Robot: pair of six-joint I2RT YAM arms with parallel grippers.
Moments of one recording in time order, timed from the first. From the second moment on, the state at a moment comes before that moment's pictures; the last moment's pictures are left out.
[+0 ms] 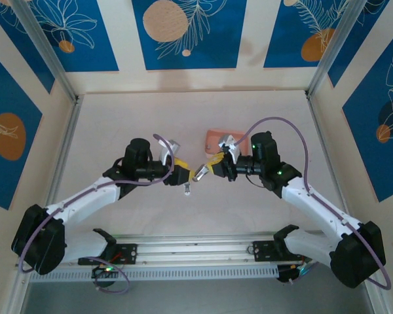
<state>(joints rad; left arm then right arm) -0.58 1.22 0.69 0.09 0.77 -0.34 0.50 1.06 0.75 -0.15 -0.71 -0.08</state>
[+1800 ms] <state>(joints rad) -0.60 1.31 0.67 0.27 0.83 -0.39 0.50 1.15 0.79 -0.08 -0.75 -0.09</state>
